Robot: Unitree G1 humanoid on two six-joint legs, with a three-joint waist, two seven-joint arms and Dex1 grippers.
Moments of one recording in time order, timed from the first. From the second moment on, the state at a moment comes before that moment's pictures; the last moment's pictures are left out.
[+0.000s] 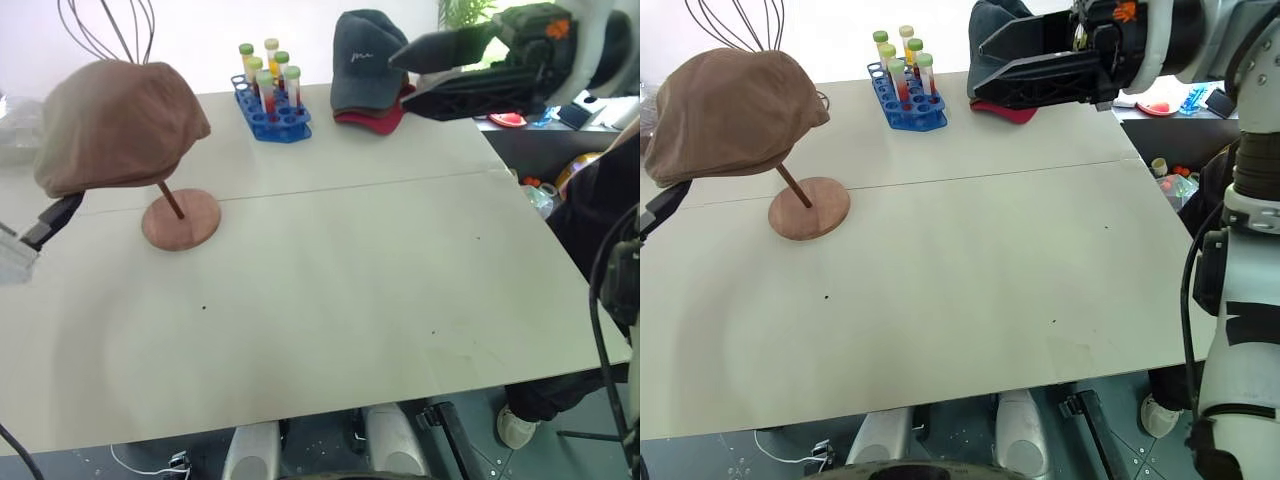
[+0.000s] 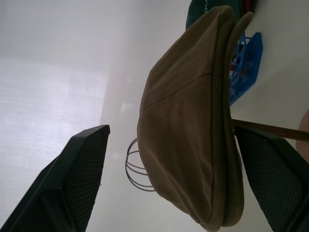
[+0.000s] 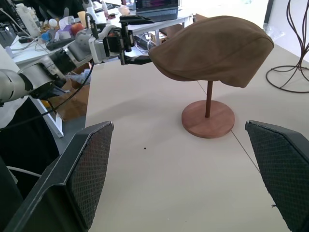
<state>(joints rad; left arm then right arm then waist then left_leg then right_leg) 0.05 1.02 0.66 0.17 0.05 -0.91 -0.50 -1.38 -0.84 0.07 0.20 0.67 1.08 1.38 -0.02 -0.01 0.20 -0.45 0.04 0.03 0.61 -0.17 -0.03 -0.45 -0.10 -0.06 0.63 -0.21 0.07</state>
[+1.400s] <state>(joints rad) 0.05 0.90 0.61 -0.15 0.42 -0.41 -0.28 -1.37 -0.84 0.04 0.18 0.69 1.10 1.30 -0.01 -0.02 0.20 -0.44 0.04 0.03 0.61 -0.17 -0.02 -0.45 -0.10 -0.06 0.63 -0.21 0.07</state>
